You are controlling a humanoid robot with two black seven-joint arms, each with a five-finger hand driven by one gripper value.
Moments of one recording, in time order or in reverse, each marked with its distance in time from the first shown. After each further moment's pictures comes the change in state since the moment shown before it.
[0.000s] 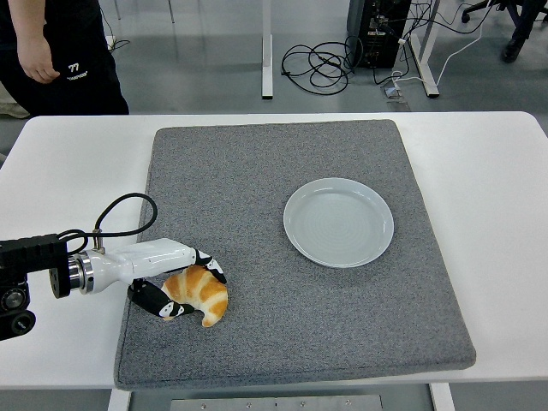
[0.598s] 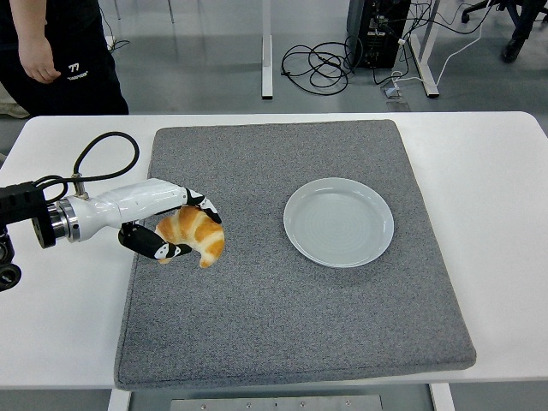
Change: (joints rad) left arm -0.077 0.066 -0.111 0.001 -0.018 -0.005 -0.003; right arm 0.002 0.000 0.001 0.003 0.000 0.000 -0.002
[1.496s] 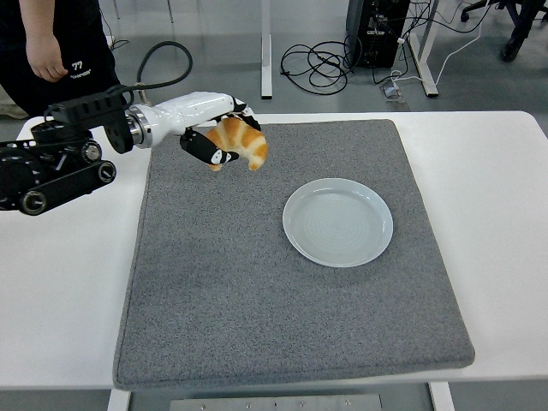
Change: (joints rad) left arm -0.213 -0.510 0.012 0.633 -0.166 -0.079 0.007; right arm -0.005 0.000 -0.002 -0.002 0.000 0.000 -0.001
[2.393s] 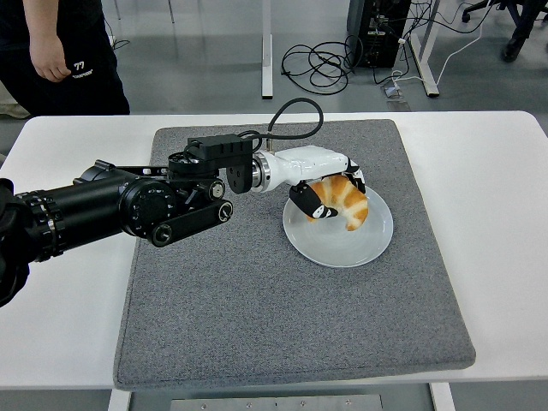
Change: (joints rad) left arm 0.022 -0.352 0.063 0.125 0.003 -0.032 -0.002; right arm -0.007 0.000 0.000 -0.001 0.000 0.000 0.000
